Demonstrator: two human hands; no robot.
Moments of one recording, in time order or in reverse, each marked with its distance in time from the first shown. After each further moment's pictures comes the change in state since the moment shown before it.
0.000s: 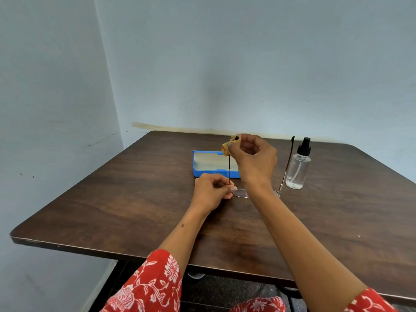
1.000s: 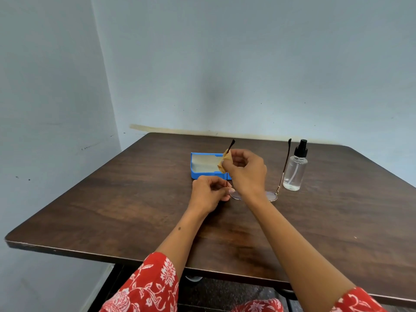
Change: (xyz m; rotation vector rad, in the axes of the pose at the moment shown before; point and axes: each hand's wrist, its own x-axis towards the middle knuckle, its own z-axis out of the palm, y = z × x) left_hand -0.002 0.003 -0.002 0.006 -0.003 -0.003; right_hand 0.002 0.028 -0.003 -0.210 -0.109 -0.005
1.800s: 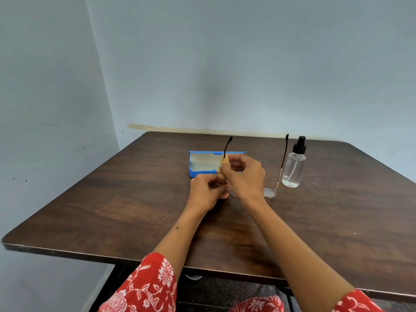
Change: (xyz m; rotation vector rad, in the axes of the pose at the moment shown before) left_hand -0.002 0.003 0.000 0.028 0.008 0.013; right_hand -0.006 0.012 -0.001 -0.037 -0.006 0.022
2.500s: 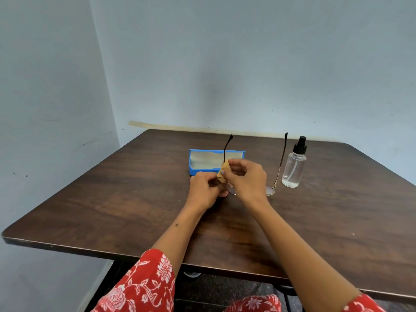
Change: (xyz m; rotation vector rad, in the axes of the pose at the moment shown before) left_hand 0.003 -0.004 -0.001 0.044 0.004 0.033; right_hand -0.002 0.009 -0.007 -0.056 -0.076 0.010
